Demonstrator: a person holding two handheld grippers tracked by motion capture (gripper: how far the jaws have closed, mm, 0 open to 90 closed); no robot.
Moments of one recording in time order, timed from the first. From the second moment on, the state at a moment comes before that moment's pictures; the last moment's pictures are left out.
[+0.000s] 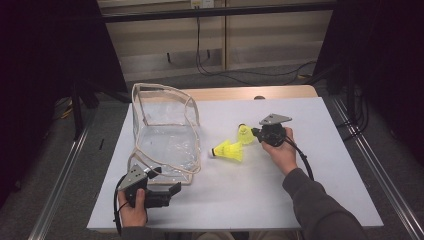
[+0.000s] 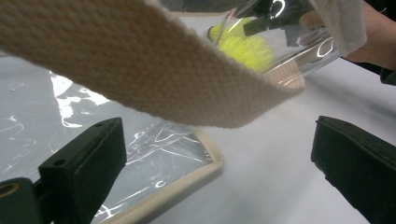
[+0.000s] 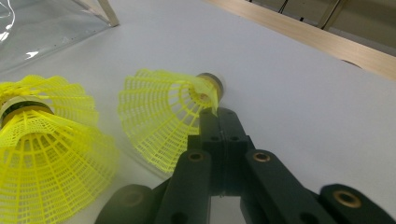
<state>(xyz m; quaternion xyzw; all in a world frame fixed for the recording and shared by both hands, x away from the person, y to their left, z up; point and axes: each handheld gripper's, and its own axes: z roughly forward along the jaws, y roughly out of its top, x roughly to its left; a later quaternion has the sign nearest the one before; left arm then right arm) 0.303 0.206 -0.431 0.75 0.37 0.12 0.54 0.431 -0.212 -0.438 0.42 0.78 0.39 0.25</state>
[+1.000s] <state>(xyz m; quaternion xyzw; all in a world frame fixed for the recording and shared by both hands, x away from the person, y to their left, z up) 0.303 0.204 -0.430 0.75 0.37 0.12 0.54 0.411 -0.247 -0.419 0.41 0.78 0.40 0.27</state>
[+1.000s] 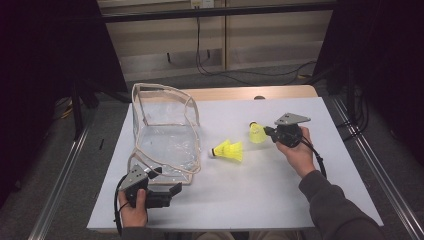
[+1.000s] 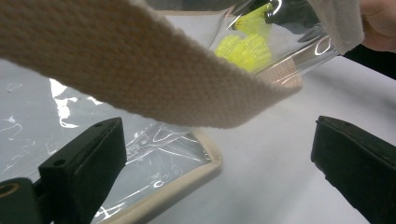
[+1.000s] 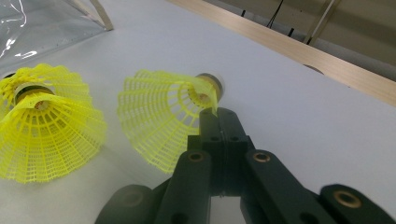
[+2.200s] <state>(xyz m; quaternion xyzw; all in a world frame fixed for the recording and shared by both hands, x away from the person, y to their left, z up) 0.303 0.202 -0.431 0.75 0.37 0.12 0.54 0.367 -0.266 -0.427 0.36 0.79 0.42 0.26</state>
